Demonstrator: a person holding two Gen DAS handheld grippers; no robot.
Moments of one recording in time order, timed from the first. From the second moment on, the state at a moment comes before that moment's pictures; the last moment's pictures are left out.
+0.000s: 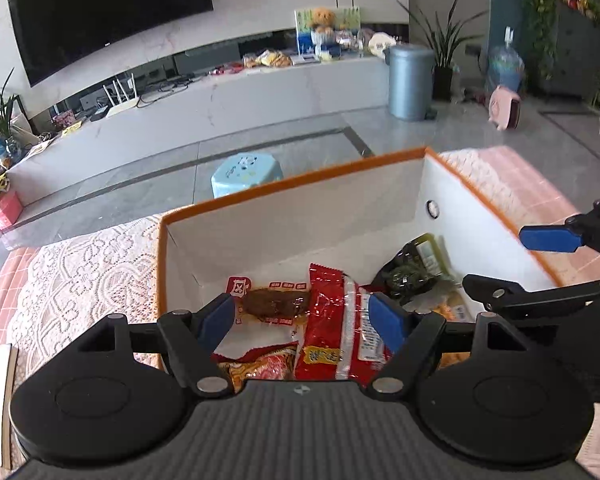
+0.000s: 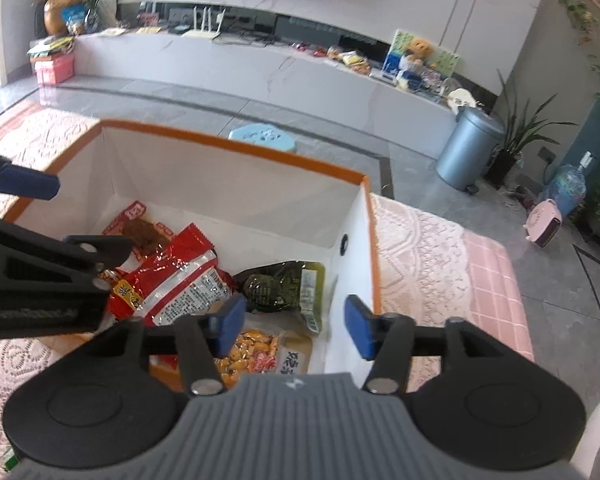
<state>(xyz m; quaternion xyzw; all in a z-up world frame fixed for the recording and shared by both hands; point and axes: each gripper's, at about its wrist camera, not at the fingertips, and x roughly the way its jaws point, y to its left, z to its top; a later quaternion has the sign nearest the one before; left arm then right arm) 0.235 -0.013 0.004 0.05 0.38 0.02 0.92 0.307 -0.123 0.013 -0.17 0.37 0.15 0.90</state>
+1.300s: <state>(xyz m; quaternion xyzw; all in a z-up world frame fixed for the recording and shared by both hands) 0.065 0.033 -0.047 -0.10 0.46 -0.05 0.88 0.107 -0.205 -0.038 -0.03 0.42 0.07 0.90</state>
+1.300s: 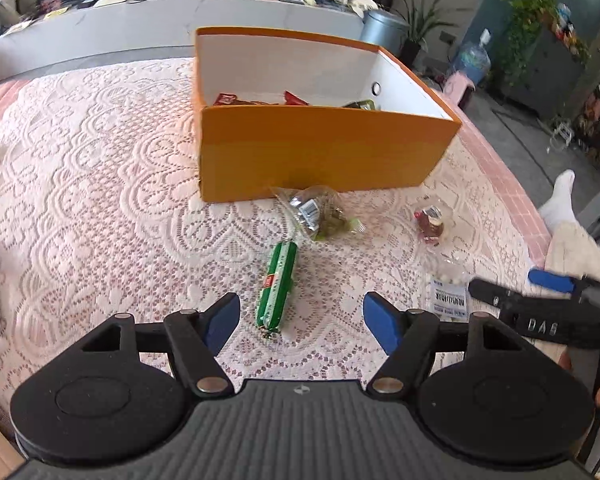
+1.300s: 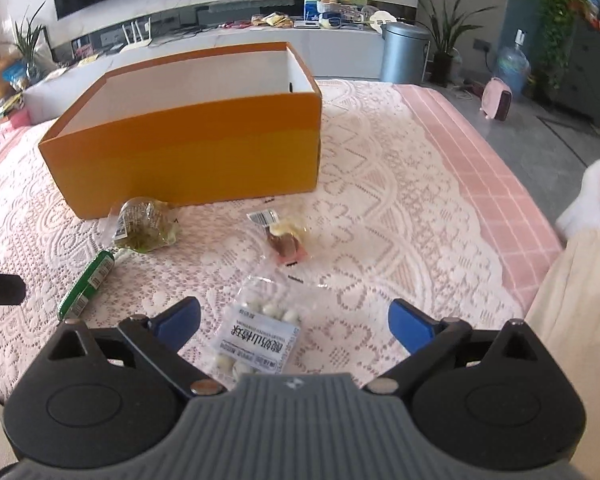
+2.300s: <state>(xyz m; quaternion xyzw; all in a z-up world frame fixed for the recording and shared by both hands) 0.094 0.035 -0.111 -0.04 0.46 -0.02 0.89 0.125 -0.185 -0.104 -0.01 0.47 0.07 0.88</state>
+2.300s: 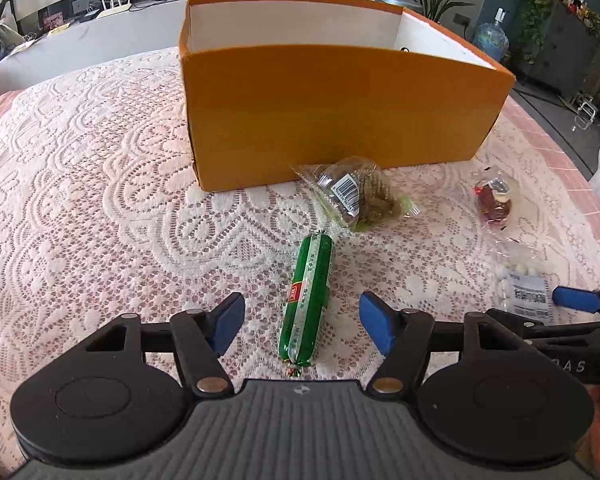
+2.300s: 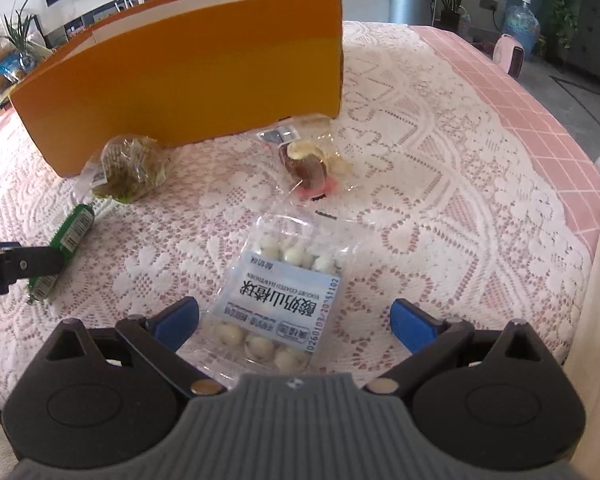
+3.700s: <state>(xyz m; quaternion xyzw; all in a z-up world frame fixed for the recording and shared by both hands) 0.101 0.024 -0.124 -0.03 0.45 0.01 0.89 0.113 -0.170 -0.103 -0.06 0.41 0.12 0.90</state>
